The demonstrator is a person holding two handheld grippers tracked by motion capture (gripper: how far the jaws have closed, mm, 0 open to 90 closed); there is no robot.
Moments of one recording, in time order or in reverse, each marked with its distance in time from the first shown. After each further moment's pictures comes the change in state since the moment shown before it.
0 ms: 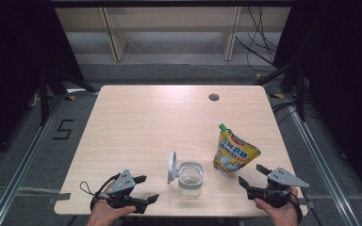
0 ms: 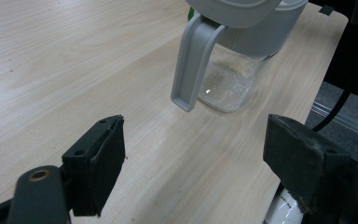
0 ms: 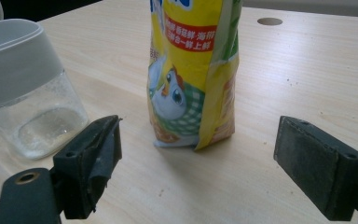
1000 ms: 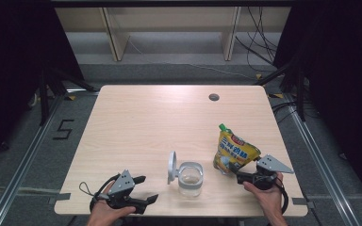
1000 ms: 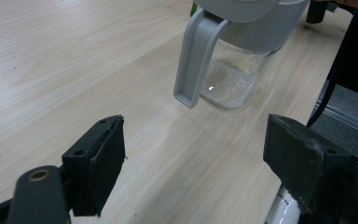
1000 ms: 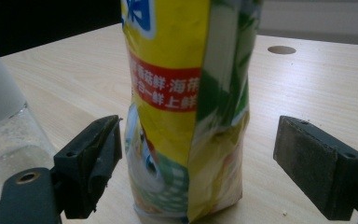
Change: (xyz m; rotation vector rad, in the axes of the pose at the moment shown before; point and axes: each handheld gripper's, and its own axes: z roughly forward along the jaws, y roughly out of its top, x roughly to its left) left arm 0.002 -0.002 0.000 -0.004 0.006 0.033; right arm -0.015 0.004 0.053 -0.104 0.059 -0.011
